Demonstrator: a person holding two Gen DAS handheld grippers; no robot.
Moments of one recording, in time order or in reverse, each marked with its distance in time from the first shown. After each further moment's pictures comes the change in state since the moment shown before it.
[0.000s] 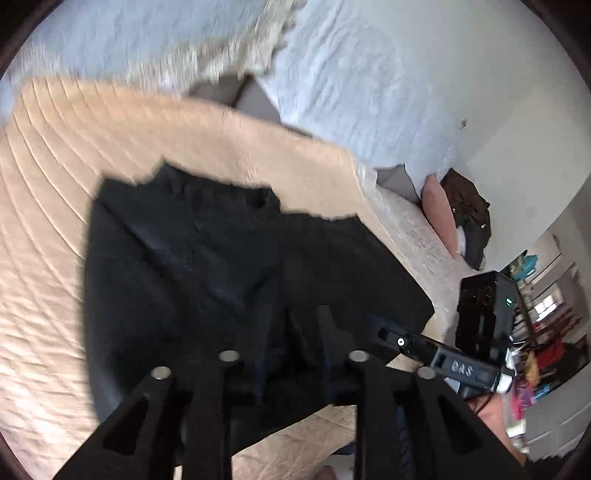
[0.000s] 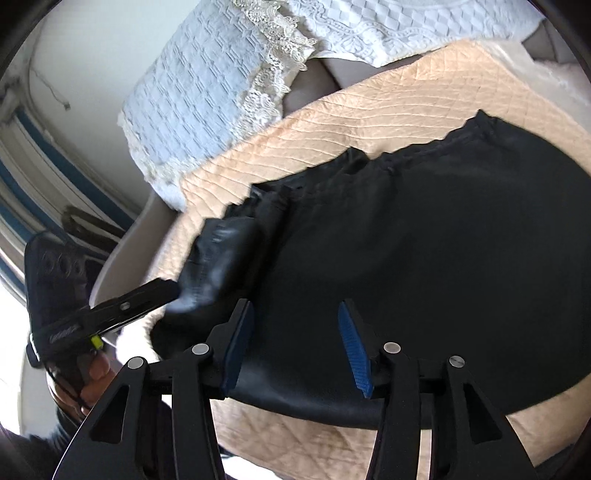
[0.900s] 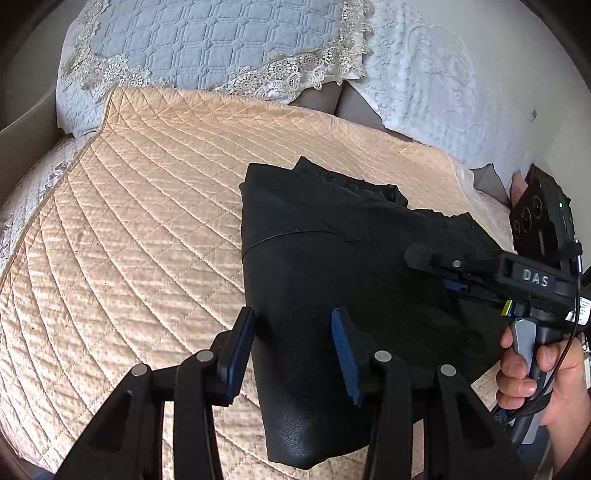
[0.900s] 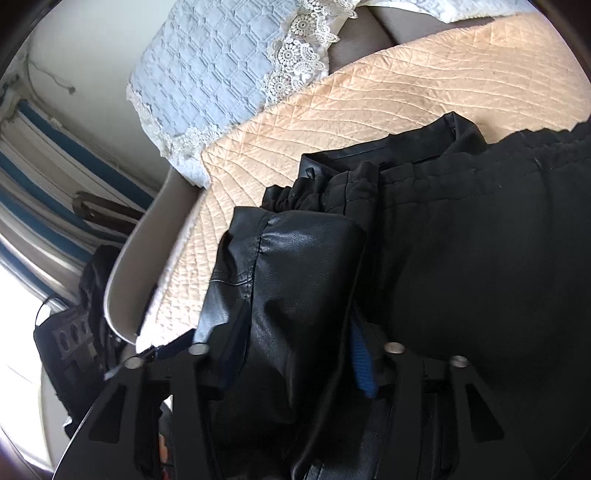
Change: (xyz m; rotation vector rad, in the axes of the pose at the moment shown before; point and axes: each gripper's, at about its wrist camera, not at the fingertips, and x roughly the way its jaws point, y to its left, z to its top) left arm -0.011 0.067 -0.024 -0.012 -0.027 0.373; right arm 0.109 0.051 0.033 -0.024 0.148 0.073
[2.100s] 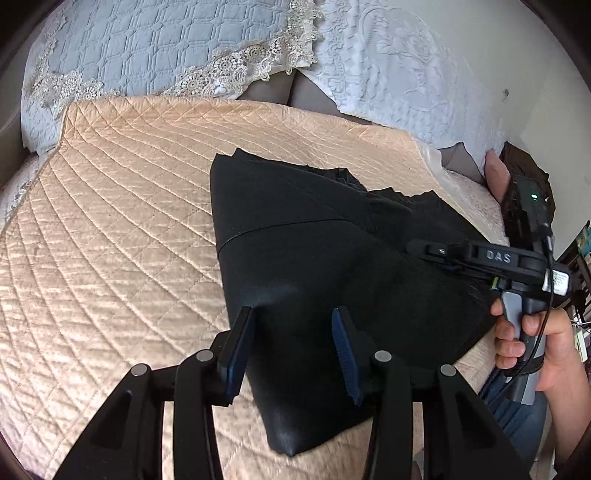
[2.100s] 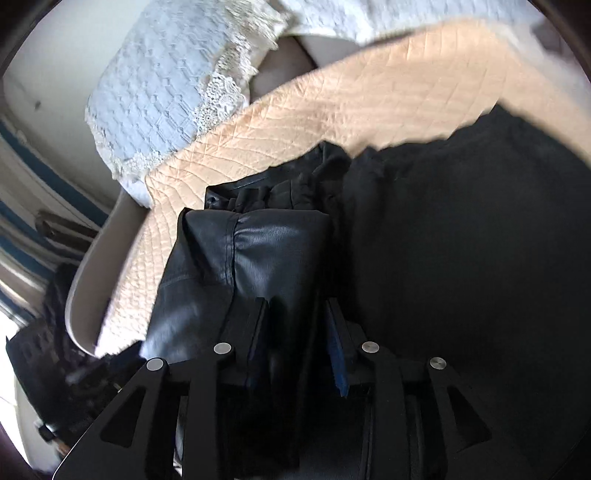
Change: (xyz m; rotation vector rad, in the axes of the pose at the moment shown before) left arm 0.003 -0.048 -0.009 0.083 0.013 -0.085; right arm -0.073 -0.065 -0.006 0.022 -0.073 -0.195
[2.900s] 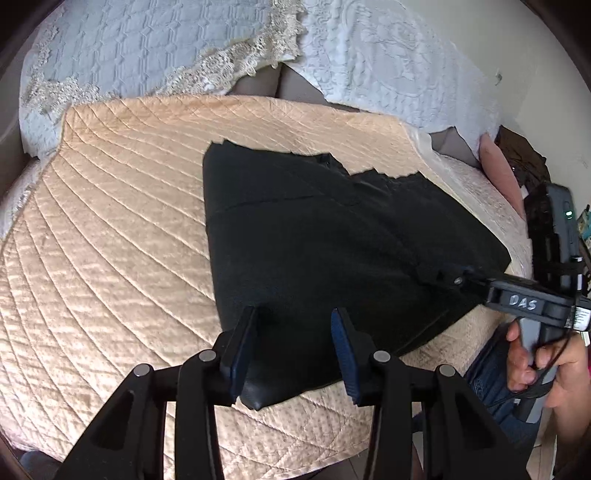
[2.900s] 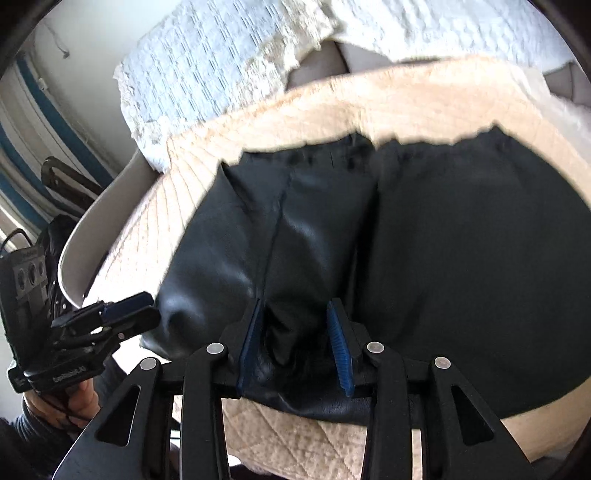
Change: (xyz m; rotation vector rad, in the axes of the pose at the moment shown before) left arm -0.010 -0.021 -0.013 0.038 0.029 0.026; right arm -0.029 0.038 -0.045 -0.148 -0.007 -0.031
